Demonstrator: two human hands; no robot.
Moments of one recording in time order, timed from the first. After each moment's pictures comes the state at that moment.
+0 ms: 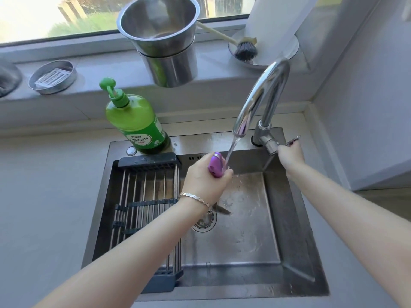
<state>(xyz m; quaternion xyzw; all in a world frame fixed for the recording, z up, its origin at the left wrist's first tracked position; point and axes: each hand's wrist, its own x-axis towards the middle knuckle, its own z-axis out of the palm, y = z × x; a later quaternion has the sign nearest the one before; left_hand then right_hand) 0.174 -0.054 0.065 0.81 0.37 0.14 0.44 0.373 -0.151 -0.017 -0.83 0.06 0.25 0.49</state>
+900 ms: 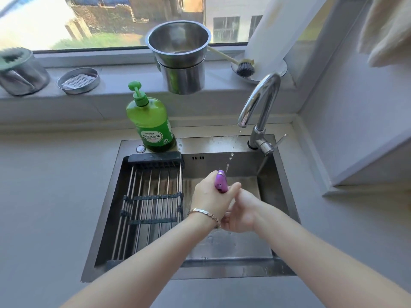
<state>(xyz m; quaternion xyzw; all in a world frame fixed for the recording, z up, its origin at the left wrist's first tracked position) 0.117 -0.103 0.070 0.78 0.42 0.14 0.44 0.183 -0.163 0.057 -0.47 0.28 0.67 0.50</state>
